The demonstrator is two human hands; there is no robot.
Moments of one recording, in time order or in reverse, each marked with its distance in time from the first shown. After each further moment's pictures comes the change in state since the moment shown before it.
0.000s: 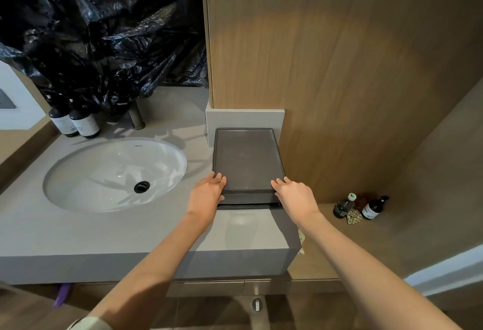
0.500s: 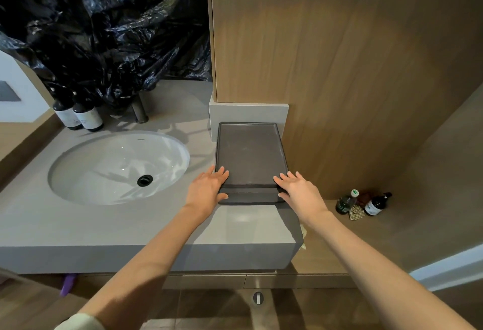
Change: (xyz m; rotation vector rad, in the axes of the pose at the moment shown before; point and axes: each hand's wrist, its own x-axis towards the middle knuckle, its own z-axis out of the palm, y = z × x) left_hand -0.008 -0.005 -0.017 -0.070 -0.128 -0.001; right_hand -0.018 0.005 -0.015 0.100 0.035 -0.066
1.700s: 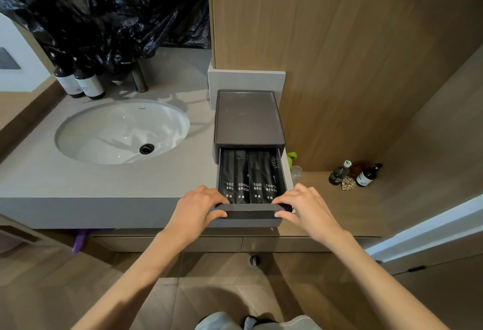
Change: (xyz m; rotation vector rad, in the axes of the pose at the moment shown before) left_hand -0.145 0.027 0.017 -0.215 0.013 0.145; right_hand -0.135 -0.020 0.024 0.284 0.032 -0.154
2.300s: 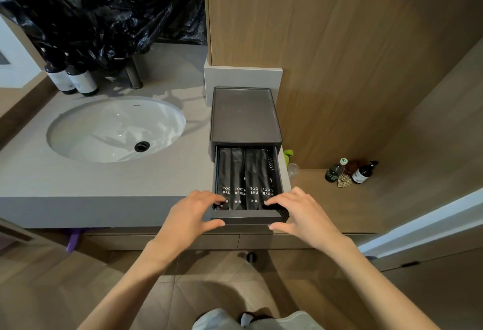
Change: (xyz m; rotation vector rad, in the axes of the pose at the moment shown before) left_hand -0.012 -0.003 0.009 -0.105 0.032 -0.021; right_hand -0.012 -0.004 0.002 0.115 -0.068 0.007
